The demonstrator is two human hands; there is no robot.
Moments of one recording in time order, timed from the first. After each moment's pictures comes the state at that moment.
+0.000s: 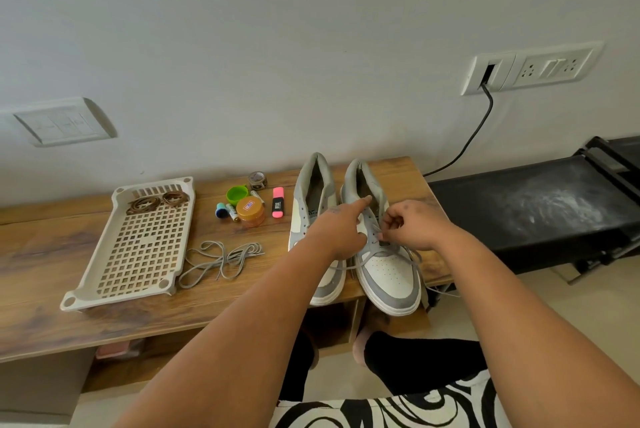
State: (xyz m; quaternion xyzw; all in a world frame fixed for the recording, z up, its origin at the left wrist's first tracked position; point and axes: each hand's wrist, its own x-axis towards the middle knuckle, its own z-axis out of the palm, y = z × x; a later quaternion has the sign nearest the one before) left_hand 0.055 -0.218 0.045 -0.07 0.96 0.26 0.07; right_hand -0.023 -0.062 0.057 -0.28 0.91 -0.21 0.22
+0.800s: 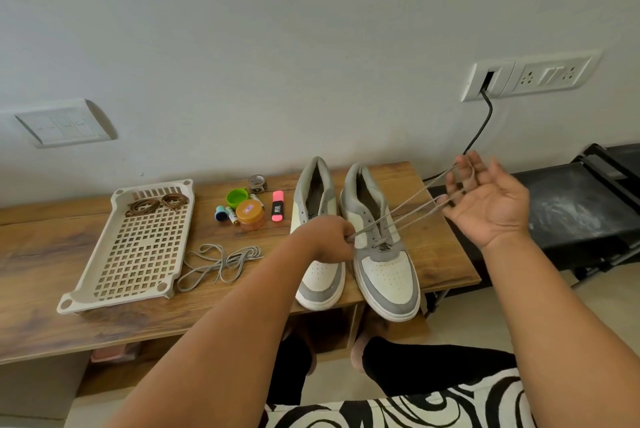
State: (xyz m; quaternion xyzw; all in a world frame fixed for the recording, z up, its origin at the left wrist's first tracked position) left_hand 0.060 -0.237 0.051 -0.06 0.95 0.23 0.18; right_hand -0.050 -0.005 0.073 0.01 0.38 -0.90 0.21
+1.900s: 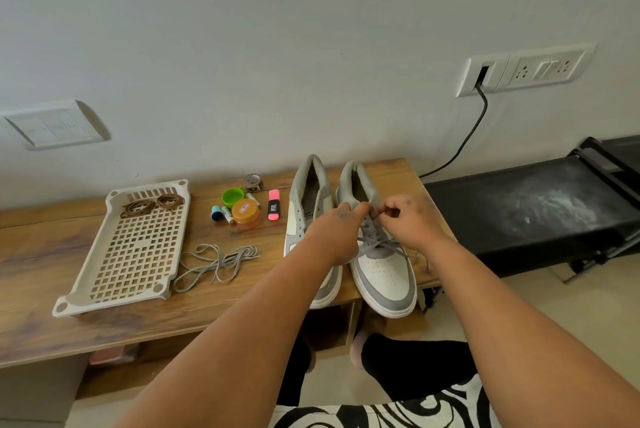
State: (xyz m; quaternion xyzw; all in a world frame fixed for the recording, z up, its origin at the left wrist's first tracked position) left_hand 0.054 -0.211 0.047 -0.02 0.99 0.13 0.07; right_hand -0.023 -0.068 0.041 -0.26 0.89 -0.36 0.09
